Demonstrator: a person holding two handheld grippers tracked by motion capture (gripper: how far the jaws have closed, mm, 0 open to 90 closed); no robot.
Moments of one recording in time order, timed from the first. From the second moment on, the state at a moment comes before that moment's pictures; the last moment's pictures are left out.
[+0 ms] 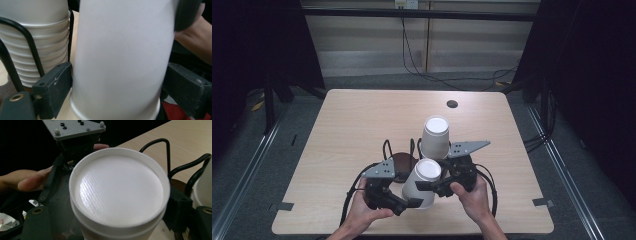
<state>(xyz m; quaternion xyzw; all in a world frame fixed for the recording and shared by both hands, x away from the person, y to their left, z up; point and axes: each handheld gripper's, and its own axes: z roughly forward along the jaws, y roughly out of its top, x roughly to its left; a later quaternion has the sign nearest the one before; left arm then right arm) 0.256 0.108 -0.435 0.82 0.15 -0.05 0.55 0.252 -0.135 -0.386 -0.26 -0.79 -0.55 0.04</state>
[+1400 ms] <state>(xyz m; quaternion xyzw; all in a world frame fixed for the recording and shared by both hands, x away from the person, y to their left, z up) 0.261 0.110 -0.432 0.88 0.13 -0.05 0.46 0.253 -0.153 -0.399 -0.28 -0.79 -0.55 0.04</state>
